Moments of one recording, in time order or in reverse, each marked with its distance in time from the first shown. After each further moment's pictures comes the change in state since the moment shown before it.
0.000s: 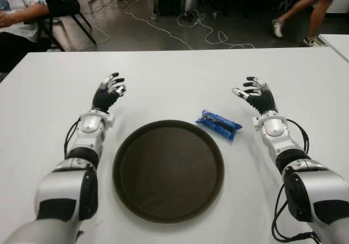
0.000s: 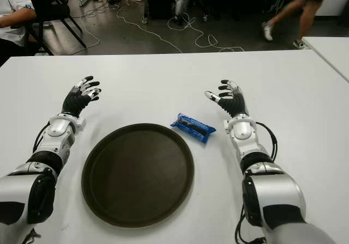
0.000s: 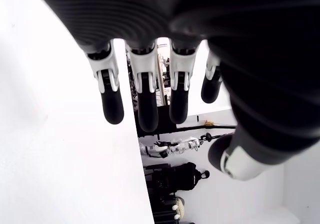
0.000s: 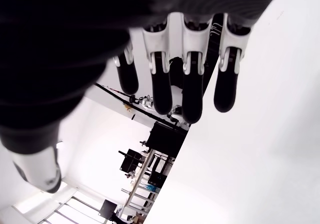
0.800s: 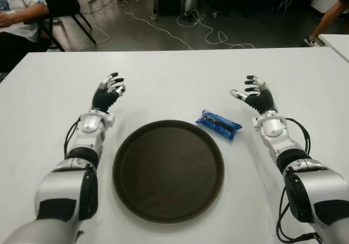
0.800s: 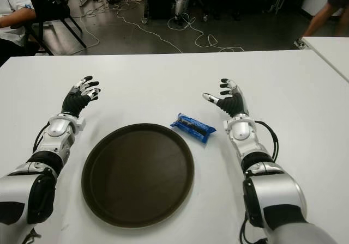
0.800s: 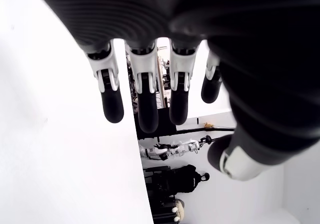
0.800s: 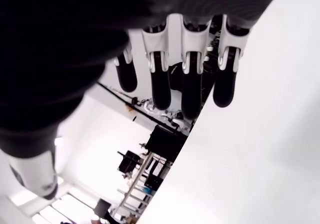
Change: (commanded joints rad) left arm 0.000 0.000 -0.003 -0.001 0.002 0.011 0.008; right arm -0.009 -0.018 0.096 -0.011 -0.108 -0.033 -0.105
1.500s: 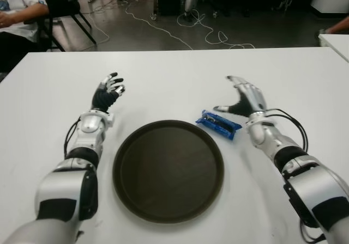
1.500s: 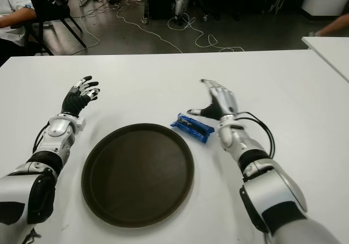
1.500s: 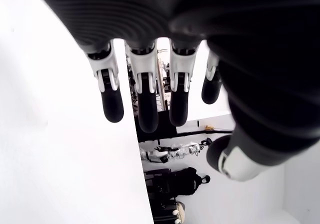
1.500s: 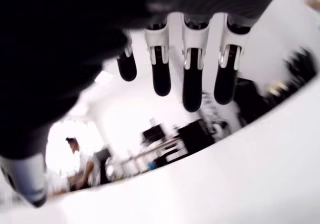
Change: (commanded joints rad) left arm 0.005 -0.001 -0.010 -0.002 0.010 -0.014 0.010; right arm -0.034 -0.007 0.471 -0.086 -0.478 0.126 -0.357
